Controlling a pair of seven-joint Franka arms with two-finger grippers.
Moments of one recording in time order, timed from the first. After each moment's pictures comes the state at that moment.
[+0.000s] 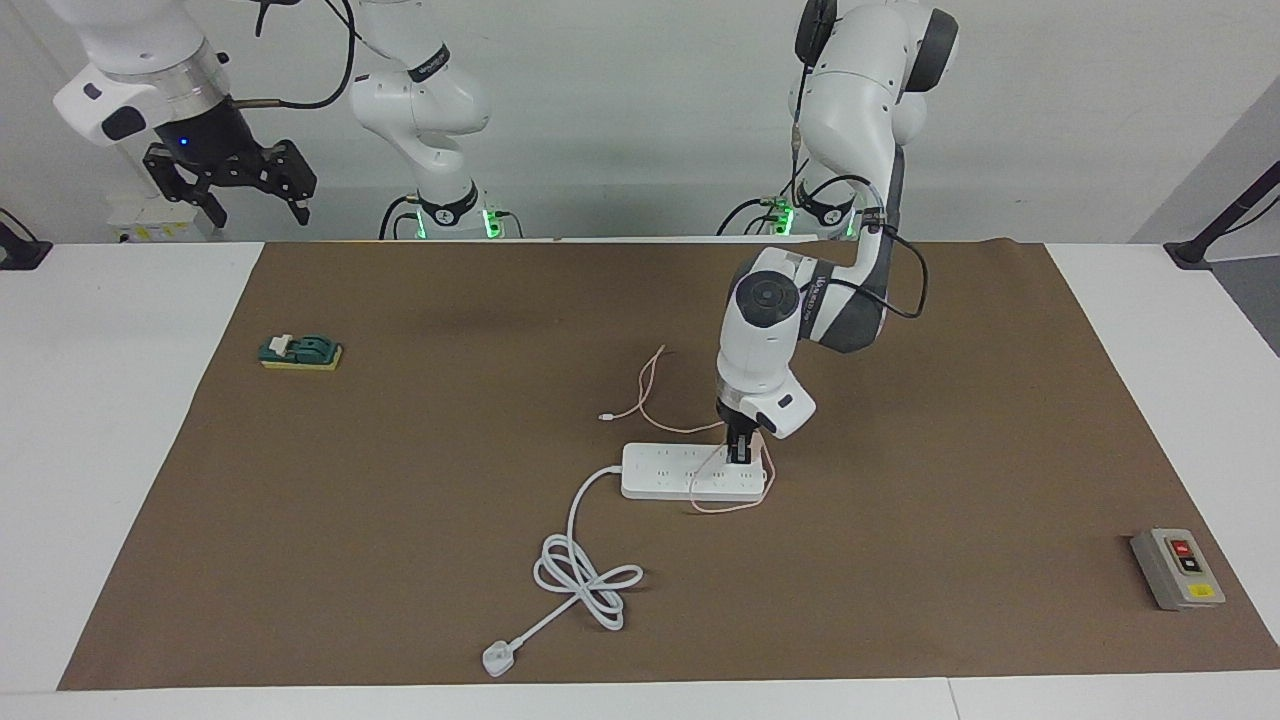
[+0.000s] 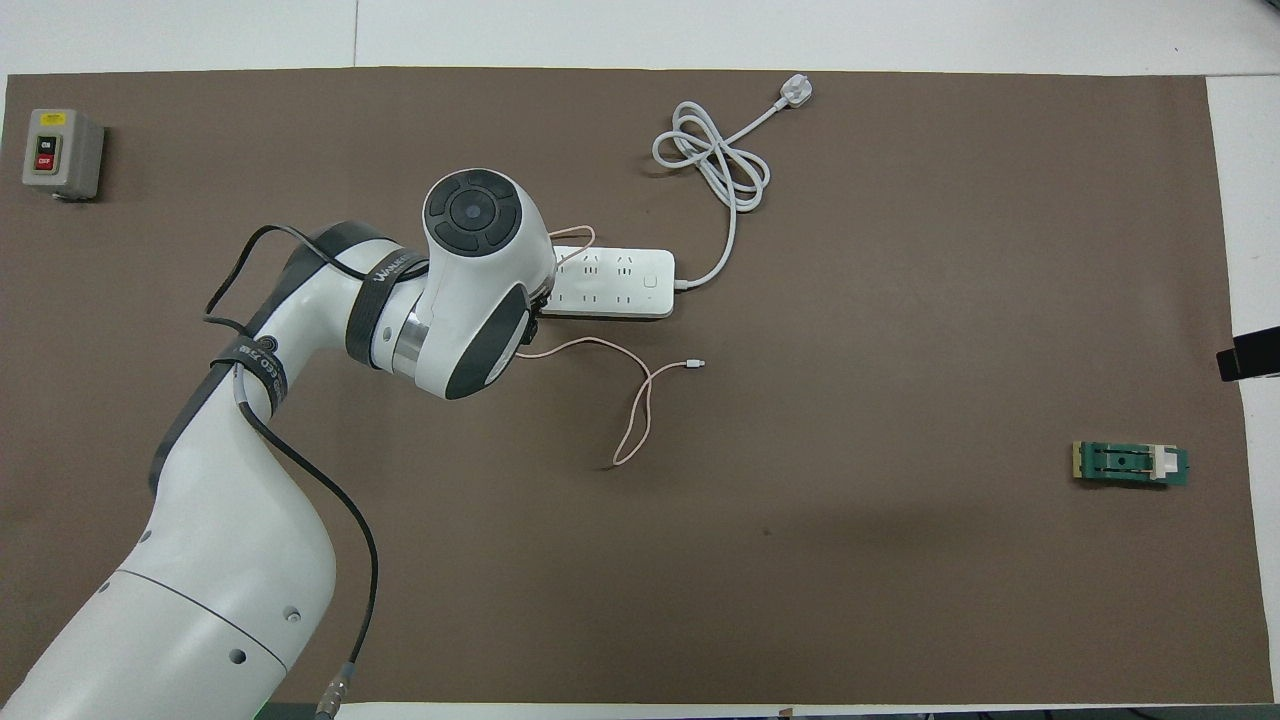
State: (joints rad) left arm -0.50 0.50 -0.02 -1.65 0.06 2.19 -1.94; right arm -0.05 -0.10 -0.04 -1.57 -0.04 1.42 -0.14
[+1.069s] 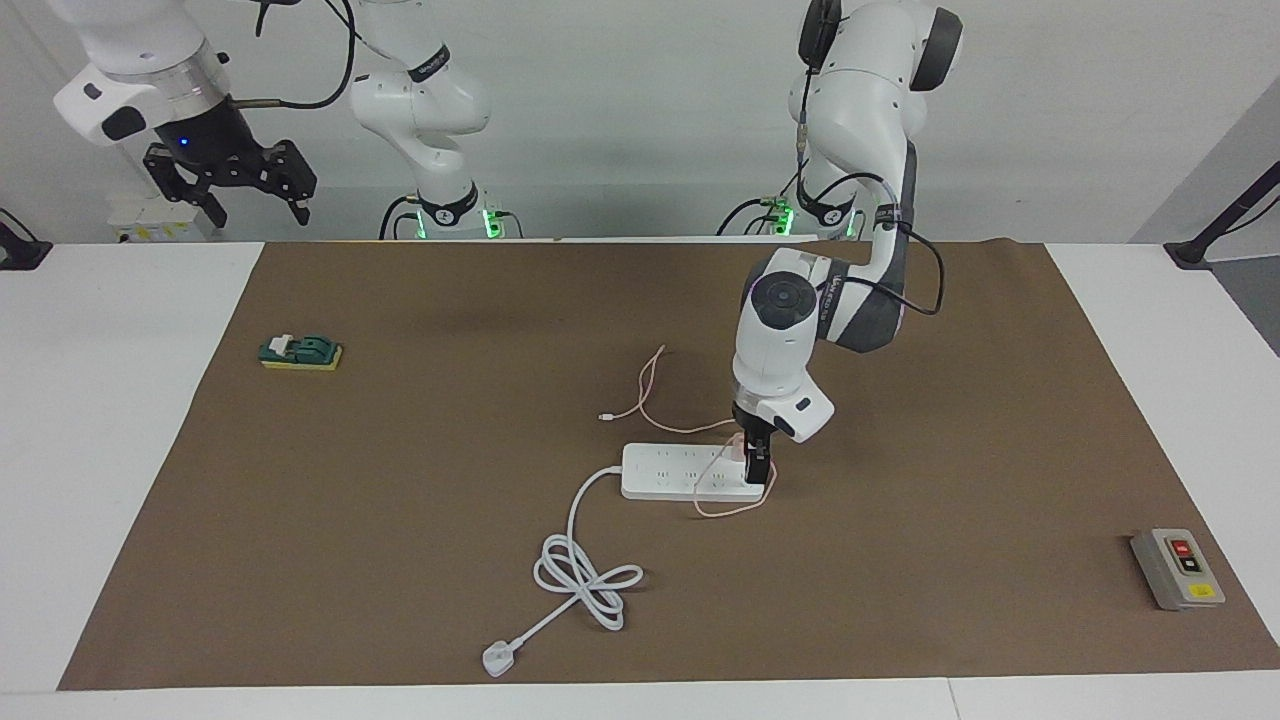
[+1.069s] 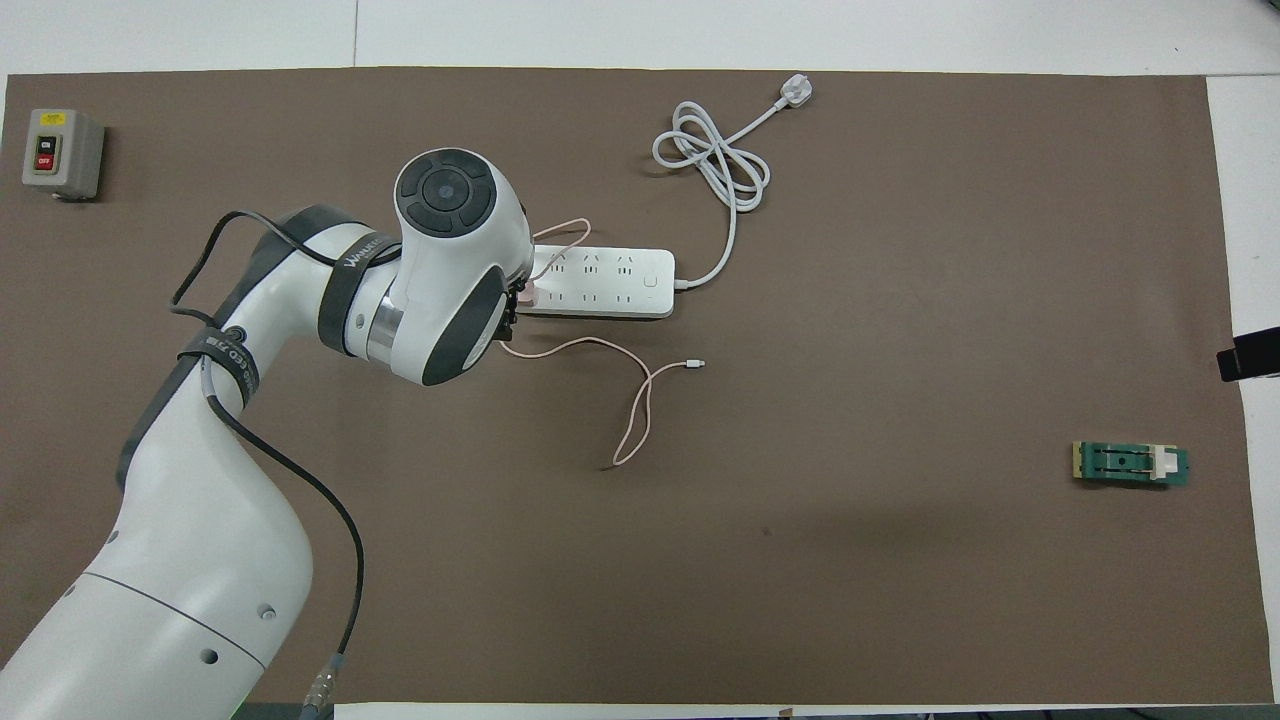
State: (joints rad) left arm -0.48 0.48 0.00 -1.63 0.07 2.15 -1.91; right arm -0.05 -0.10 -0.04 -1.57 -0.04 1.42 -0.14
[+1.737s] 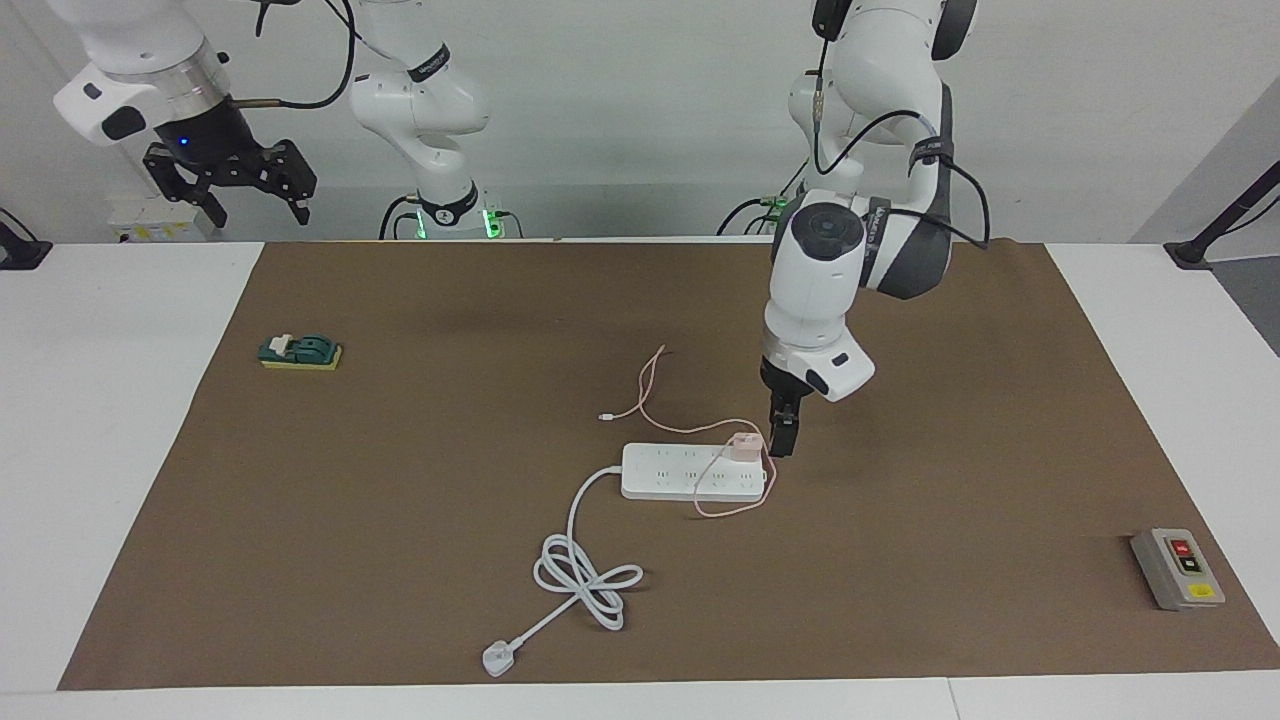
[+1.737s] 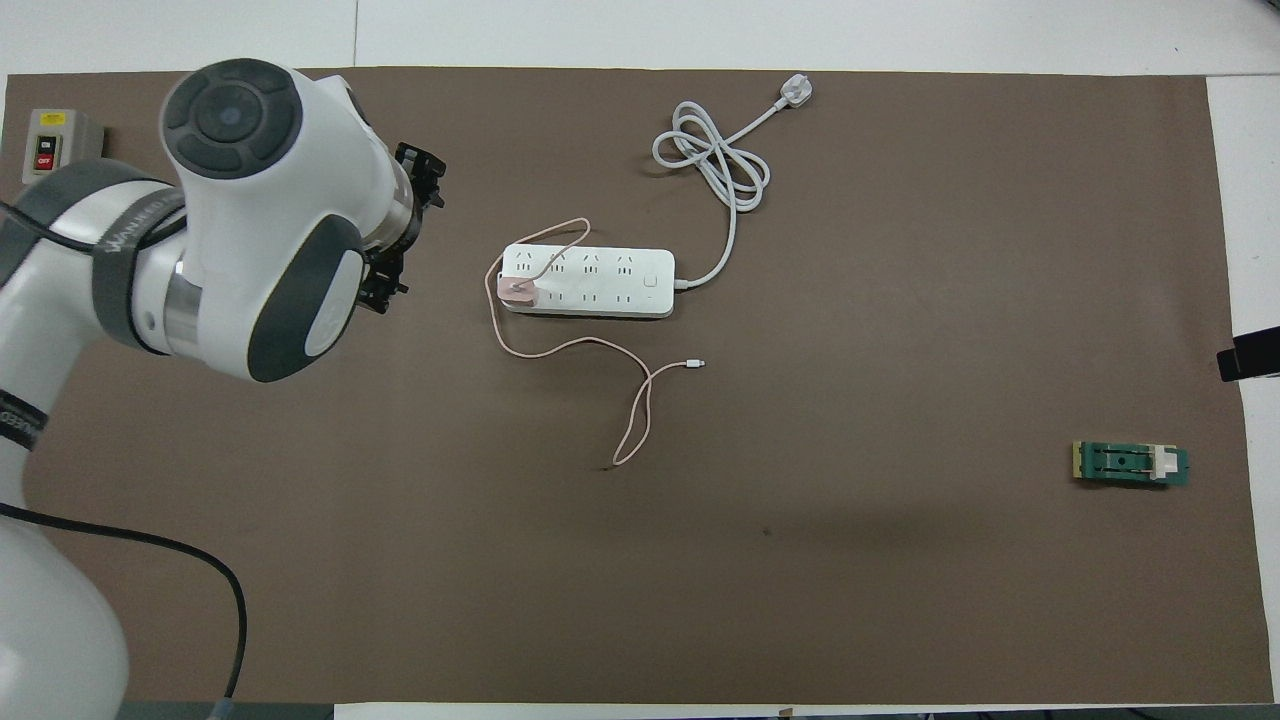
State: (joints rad) left arm -0.38 0.28 0.00 -1.59 0.07 1.95 -1.47; right arm -0.05 -0.10 -0.04 -1.57 -0.04 1.42 -0.14
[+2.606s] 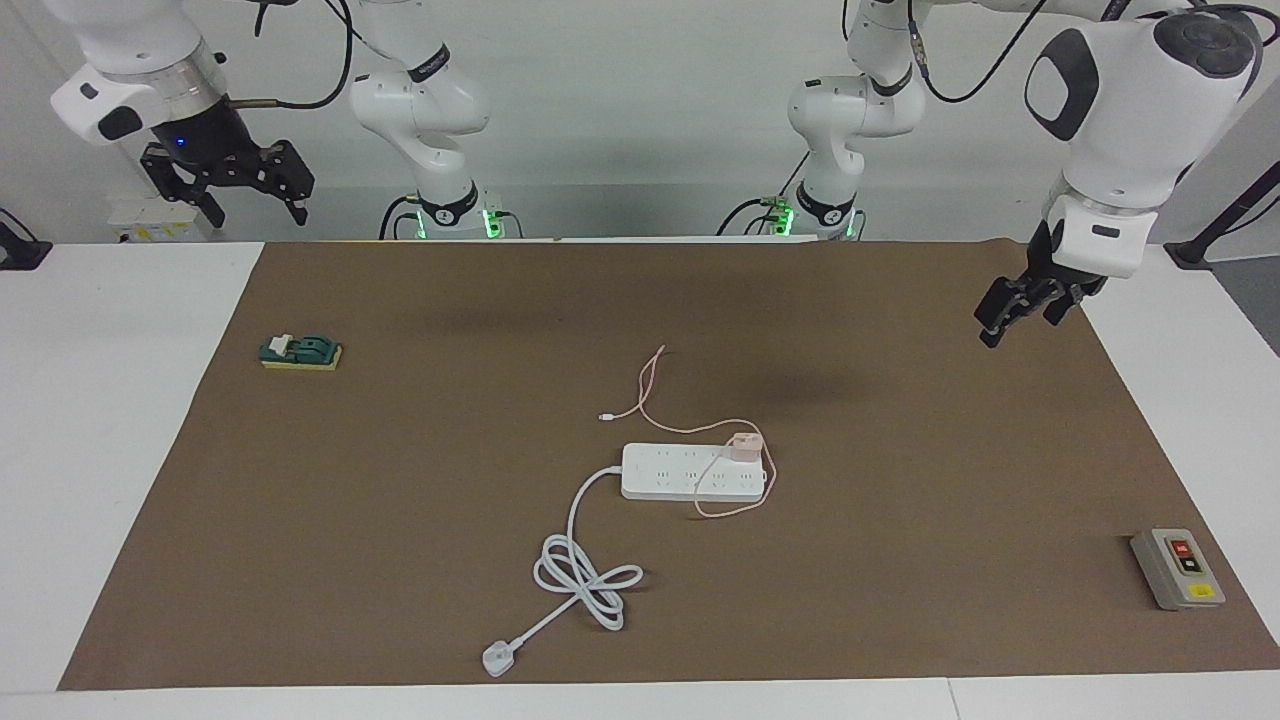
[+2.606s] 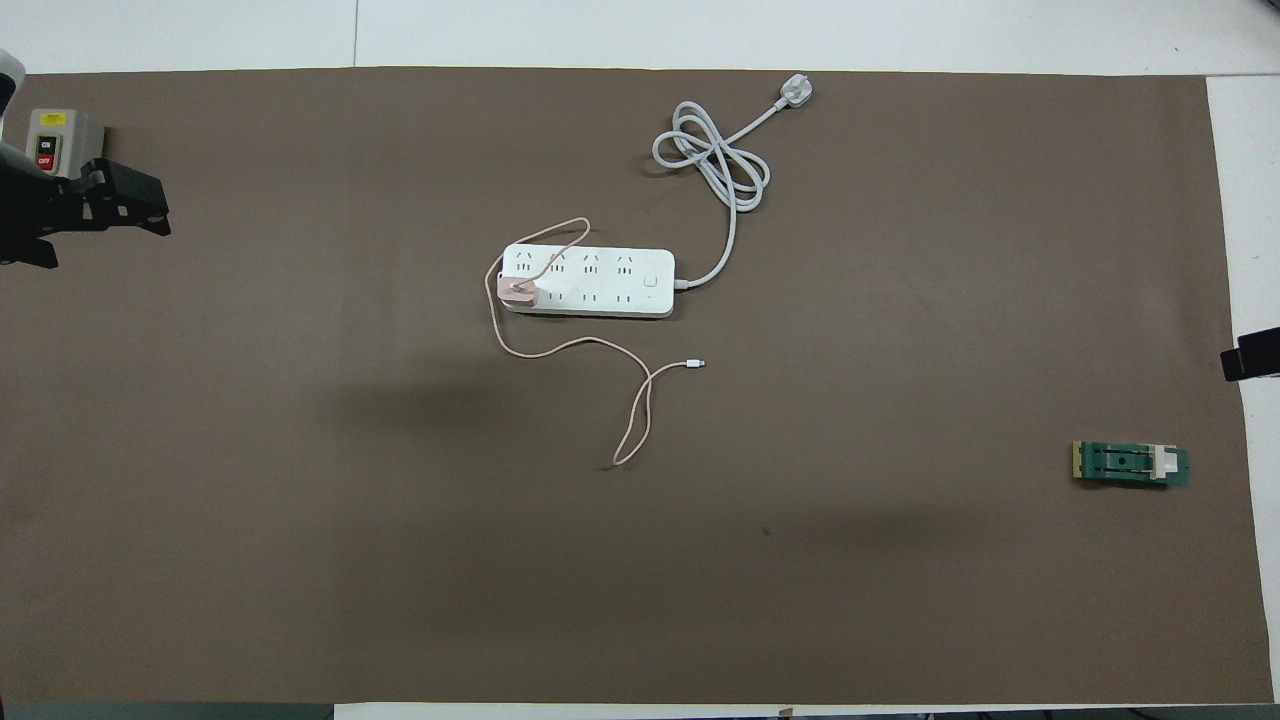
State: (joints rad) left arm -0.08 0.08 0.00 -1.53 0.07 1.67 -0.28; right arm -0.05 -0.10 -0.04 -1.57 -0.04 1.42 -0.14
